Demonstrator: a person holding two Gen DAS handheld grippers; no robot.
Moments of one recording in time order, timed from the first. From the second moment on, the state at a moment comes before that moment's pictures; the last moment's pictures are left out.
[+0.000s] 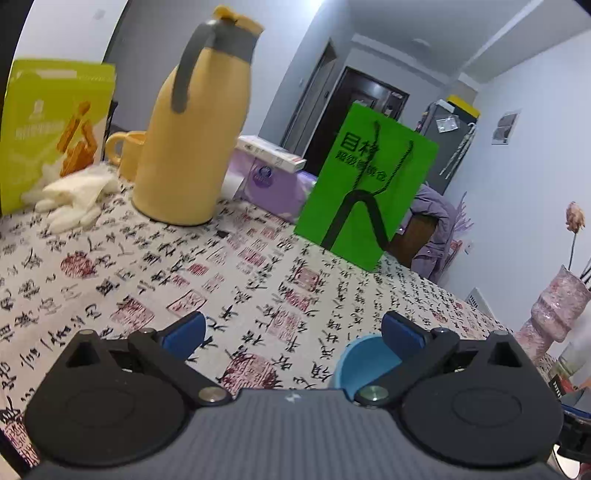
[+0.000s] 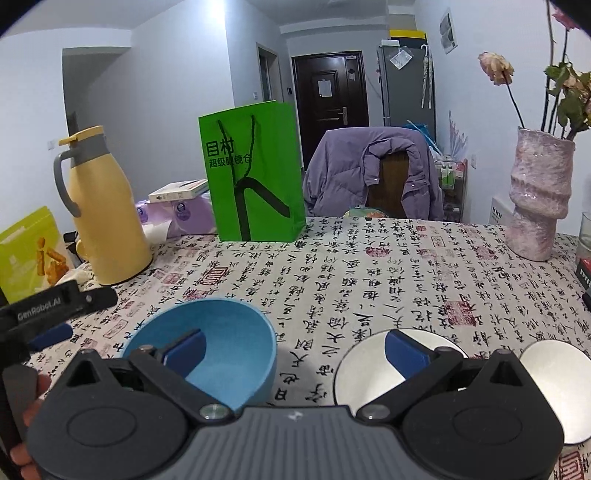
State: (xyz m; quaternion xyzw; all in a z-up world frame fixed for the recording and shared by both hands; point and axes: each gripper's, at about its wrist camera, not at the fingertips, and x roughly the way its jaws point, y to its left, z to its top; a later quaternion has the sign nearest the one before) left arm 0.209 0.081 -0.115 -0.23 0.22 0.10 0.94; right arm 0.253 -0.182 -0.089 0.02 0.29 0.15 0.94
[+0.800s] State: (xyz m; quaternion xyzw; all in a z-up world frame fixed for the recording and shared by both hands) left arm 0.215 0.078 -0.125 -0.22 0.24 0.08 0.94; right arm 0.280 -0.180 -0.101 0.03 0.34 0.15 0.93
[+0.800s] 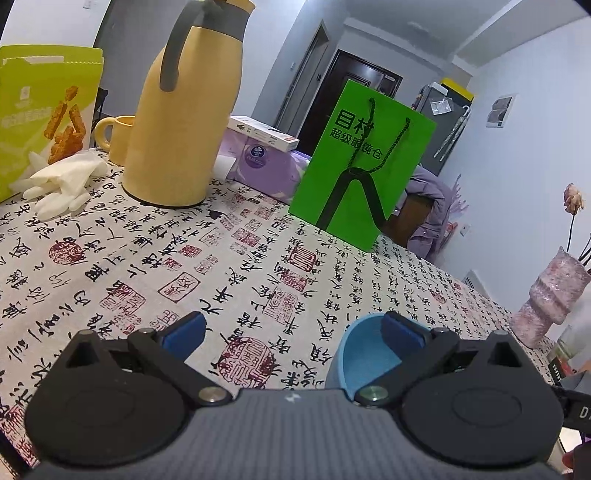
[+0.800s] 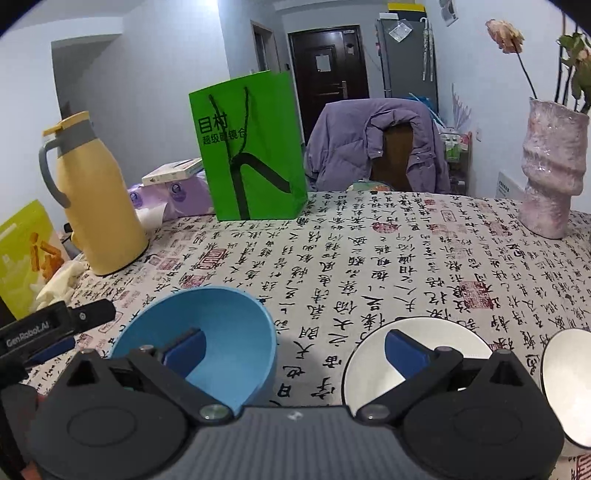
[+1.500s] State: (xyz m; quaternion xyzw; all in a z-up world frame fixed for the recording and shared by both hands) left arm 0.220 0.070 -0.127 -0.20 0.26 0.06 0.94; right arm 0.295 -0.156 -0.108 -0.02 0.37 0.16 0.92
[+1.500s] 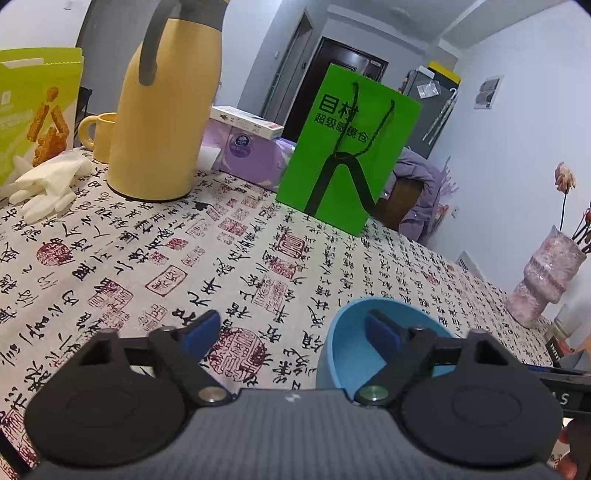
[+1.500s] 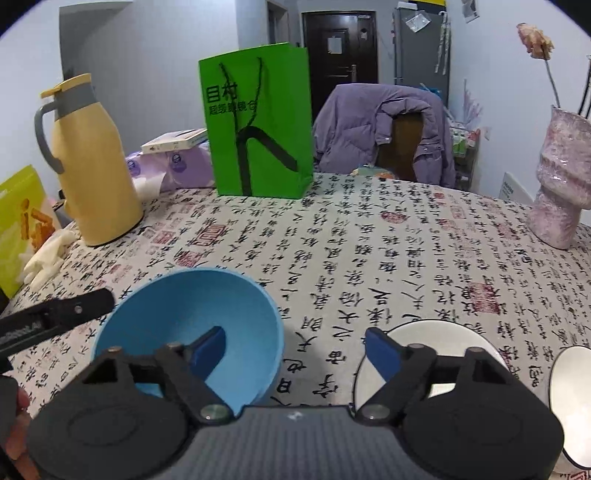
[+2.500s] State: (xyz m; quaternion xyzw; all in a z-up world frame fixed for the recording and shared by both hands) left arm 0.230 0.057 -0.138 -0.20 0.31 0.00 0.93; right arm 0.305 -0.136 -0.135 -0.04 0.43 0.17 0.89
